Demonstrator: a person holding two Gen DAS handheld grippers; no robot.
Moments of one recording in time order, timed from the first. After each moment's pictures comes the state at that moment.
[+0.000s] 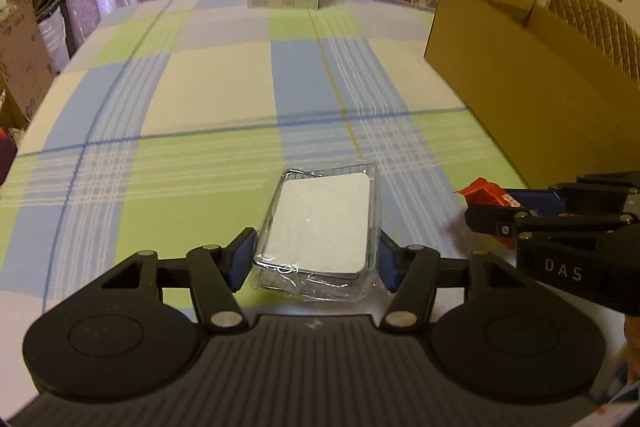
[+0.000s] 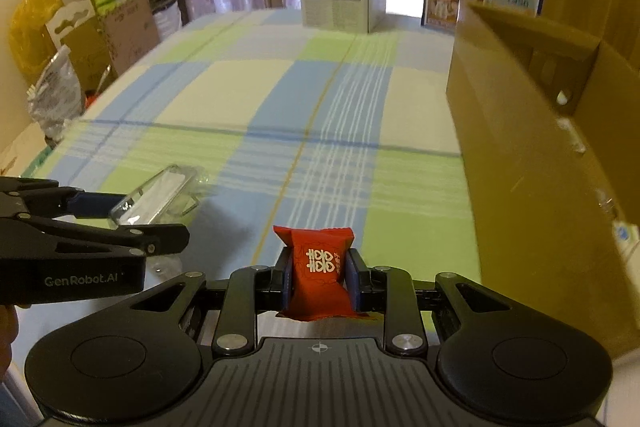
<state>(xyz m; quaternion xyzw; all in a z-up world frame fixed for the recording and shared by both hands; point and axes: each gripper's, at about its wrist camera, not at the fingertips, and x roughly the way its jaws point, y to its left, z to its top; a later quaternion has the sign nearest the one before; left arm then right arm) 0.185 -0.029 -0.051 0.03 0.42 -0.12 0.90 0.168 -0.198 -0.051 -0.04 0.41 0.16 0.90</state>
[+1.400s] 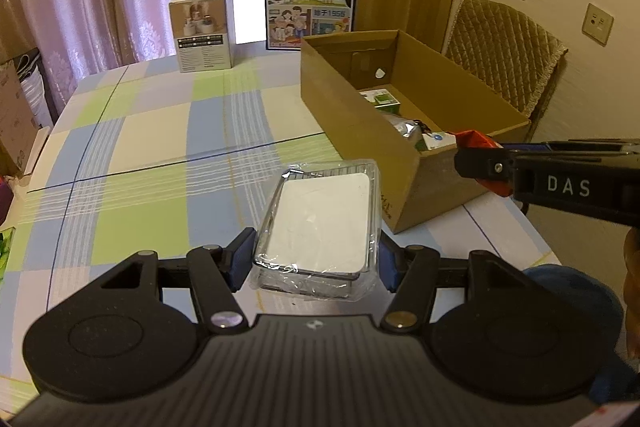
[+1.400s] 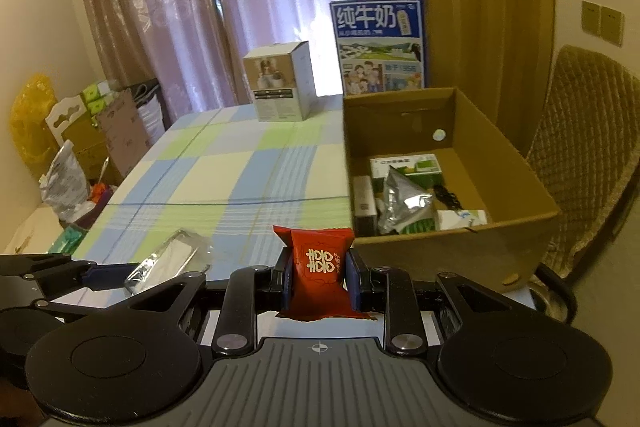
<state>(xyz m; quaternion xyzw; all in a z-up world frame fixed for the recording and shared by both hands) 0.037 -0.132 0.050 0.06 0.37 -0.17 0.91 0.027 -0.311 0.074 0.04 0.33 0.12 0.94</state>
